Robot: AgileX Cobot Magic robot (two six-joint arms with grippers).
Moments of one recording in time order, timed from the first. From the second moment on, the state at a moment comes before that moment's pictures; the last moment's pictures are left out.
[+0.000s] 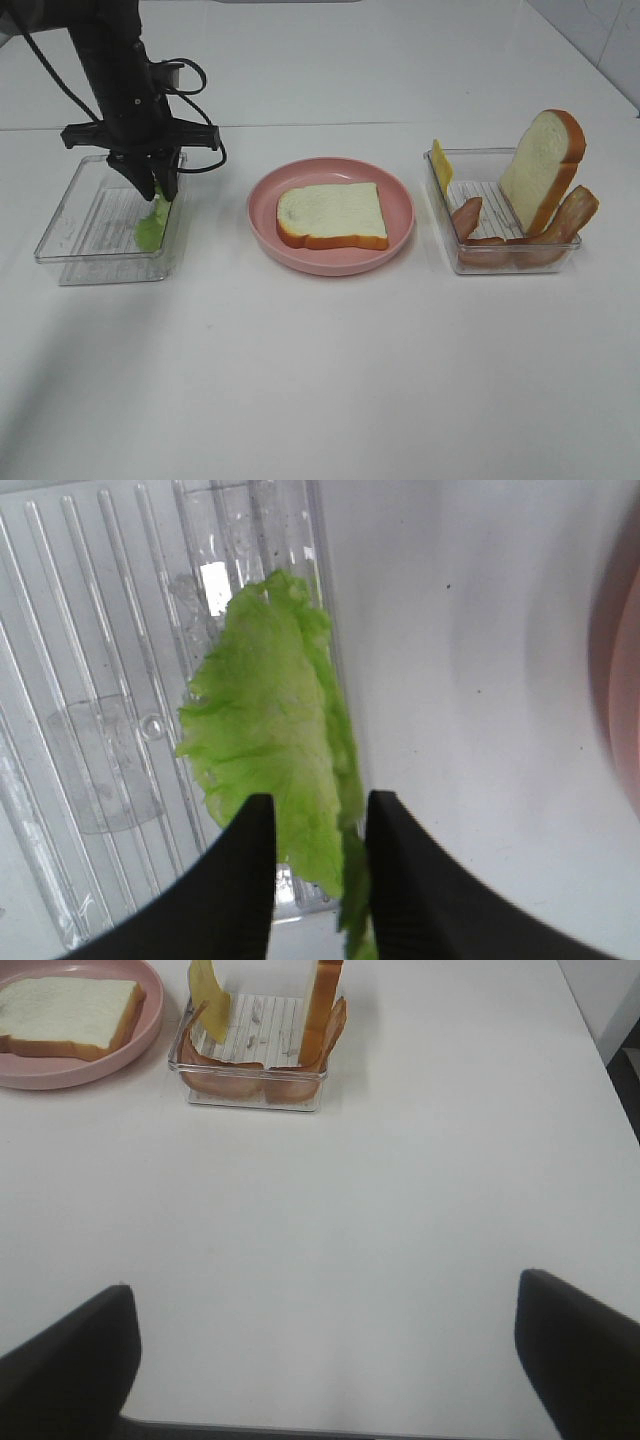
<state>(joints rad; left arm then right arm) -0.26 2.37 -2.03 -0.06 1.22 -0.19 0.08 0.00 -0.46 -0.03 1.10 -0.04</state>
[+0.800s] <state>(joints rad) -0.26 2.29 -2.07 -0.11 1.22 -0.11 0.08 0.00 -0.46 -0.03 1.10 -0.04</state>
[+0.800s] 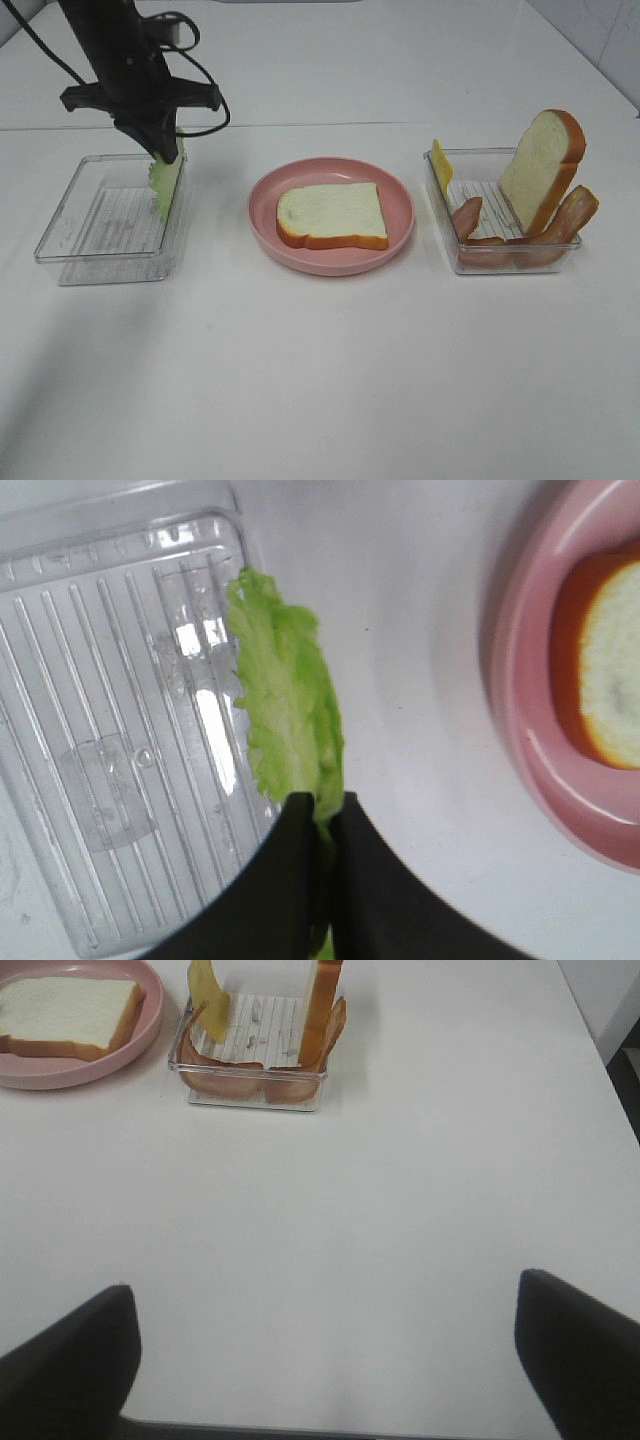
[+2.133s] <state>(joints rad) -0.53 2.50 -2.26 -0.61 0.96 0.20 0.08 0.00 -0.46 -0.03 1.10 -0.04</state>
